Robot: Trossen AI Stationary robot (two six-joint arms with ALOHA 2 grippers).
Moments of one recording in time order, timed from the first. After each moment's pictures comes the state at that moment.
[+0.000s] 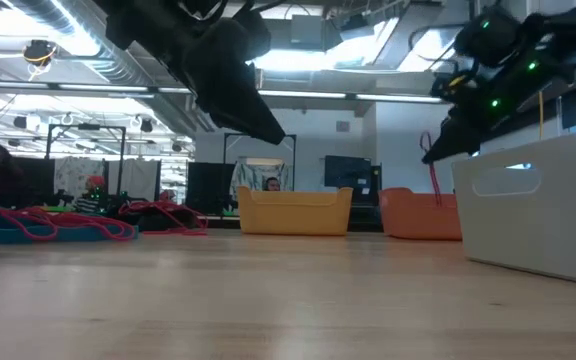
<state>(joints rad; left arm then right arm) -0.06 1.56 0.89 -0.03 -0.19 -0.13 -0.40 0.95 0.46 -0.13 0.38 -0.21</state>
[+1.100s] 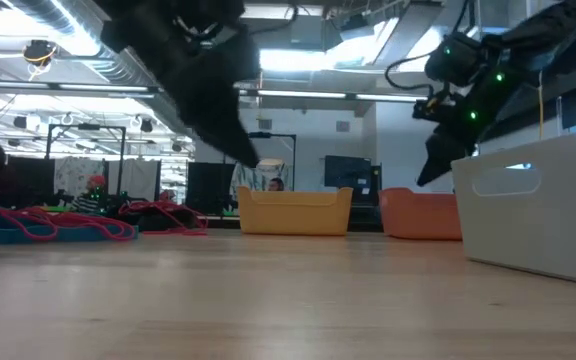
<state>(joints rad) -0.04 1.56 0.89 -0.21 -0.19 -0.18 -0.51 1.14 0.60 -0.26 0.26 -0.14</state>
